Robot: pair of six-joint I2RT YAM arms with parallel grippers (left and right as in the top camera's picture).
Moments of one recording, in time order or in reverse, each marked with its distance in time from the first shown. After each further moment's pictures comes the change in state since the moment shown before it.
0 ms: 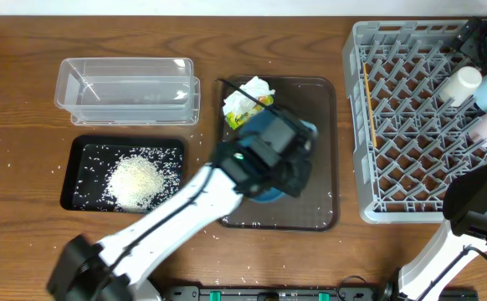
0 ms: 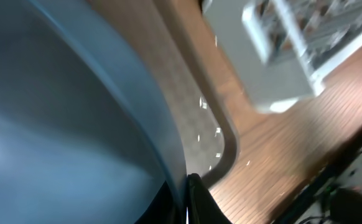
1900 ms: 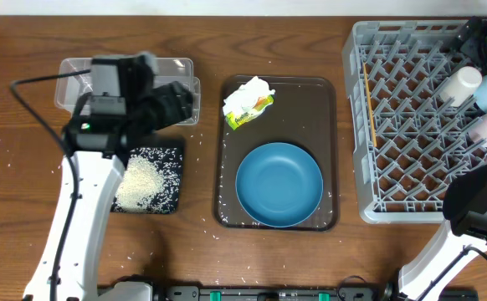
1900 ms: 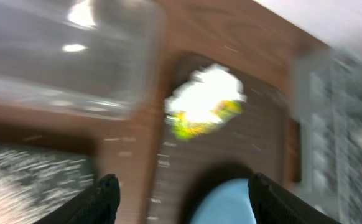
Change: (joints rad) left arm 0.769 -0.215 0.019 -0.034 0.150 -0.039; right arm 0.000 0.000 0.000 0.000 0.000 0.000
